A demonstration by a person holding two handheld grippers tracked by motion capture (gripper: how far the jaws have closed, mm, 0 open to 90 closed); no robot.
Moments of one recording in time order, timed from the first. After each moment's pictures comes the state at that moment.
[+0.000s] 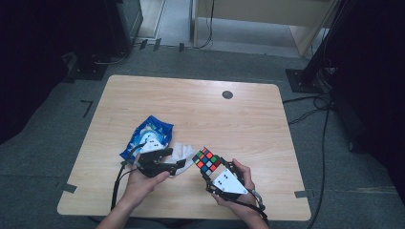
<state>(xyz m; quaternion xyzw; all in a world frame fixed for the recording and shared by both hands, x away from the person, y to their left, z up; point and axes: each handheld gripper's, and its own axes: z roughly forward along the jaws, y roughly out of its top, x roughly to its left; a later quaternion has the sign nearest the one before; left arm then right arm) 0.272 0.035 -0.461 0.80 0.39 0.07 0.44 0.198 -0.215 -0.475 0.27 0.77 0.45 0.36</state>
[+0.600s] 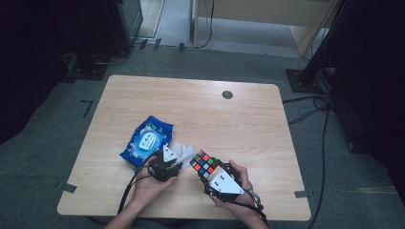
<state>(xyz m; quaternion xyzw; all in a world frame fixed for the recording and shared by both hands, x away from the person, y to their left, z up) 0.277 0.016 -0.506 0.85 0.39 0.14 0.33 0.197 -0.209 -0.481 0.26 0.79 0.44 0.35</state>
